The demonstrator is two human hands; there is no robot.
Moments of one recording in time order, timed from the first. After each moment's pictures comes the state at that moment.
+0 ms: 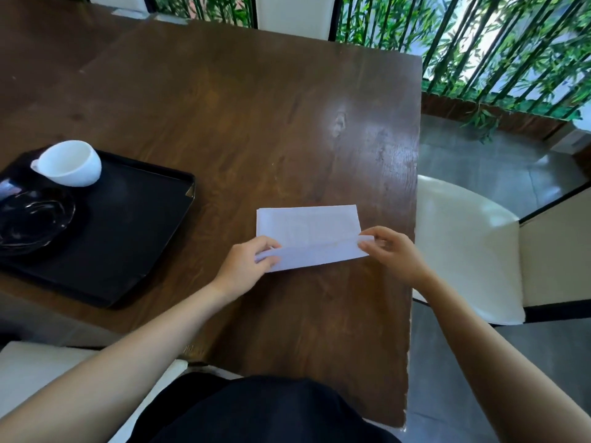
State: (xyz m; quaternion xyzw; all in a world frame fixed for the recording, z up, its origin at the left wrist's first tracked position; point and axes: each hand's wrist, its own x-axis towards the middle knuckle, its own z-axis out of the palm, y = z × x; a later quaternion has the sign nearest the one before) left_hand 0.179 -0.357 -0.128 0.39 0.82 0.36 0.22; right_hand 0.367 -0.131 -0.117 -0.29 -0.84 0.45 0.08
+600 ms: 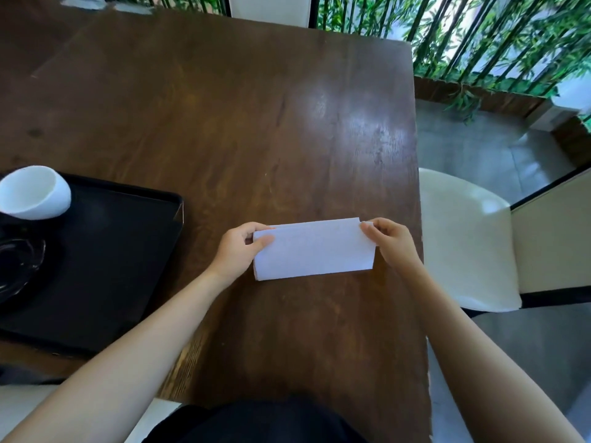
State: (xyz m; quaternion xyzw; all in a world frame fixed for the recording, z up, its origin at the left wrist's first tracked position) left_hand 0.105 -0.314 -0.138 0.30 0.76 0.48 0.31; right_hand 0.311 -0.117 -0.132 -0.44 -0.72 0.51 0.17
